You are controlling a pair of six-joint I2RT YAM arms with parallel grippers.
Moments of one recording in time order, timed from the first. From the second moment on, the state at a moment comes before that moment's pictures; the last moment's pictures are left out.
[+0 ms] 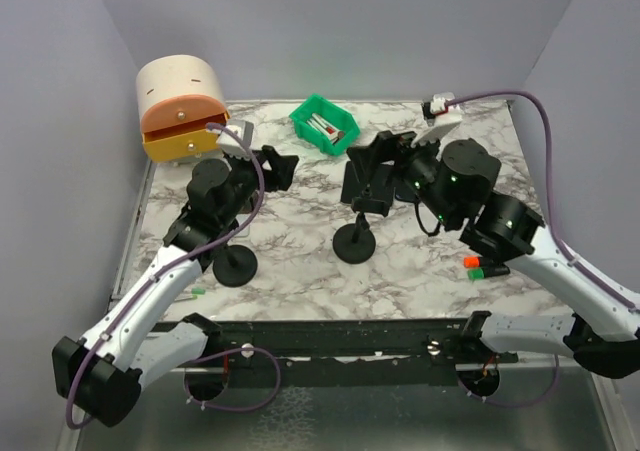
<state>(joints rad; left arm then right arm) -0.48 1.02 0.93 0.05 0.02 -0.32 0.97 1.09 1.39 -0.34 0.45 0.31</state>
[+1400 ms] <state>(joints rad) -0.55 0.71 0.64 0.24 -0.16 -0.29 0.34 1.53 0.51 0.37 -0.16 0.85</state>
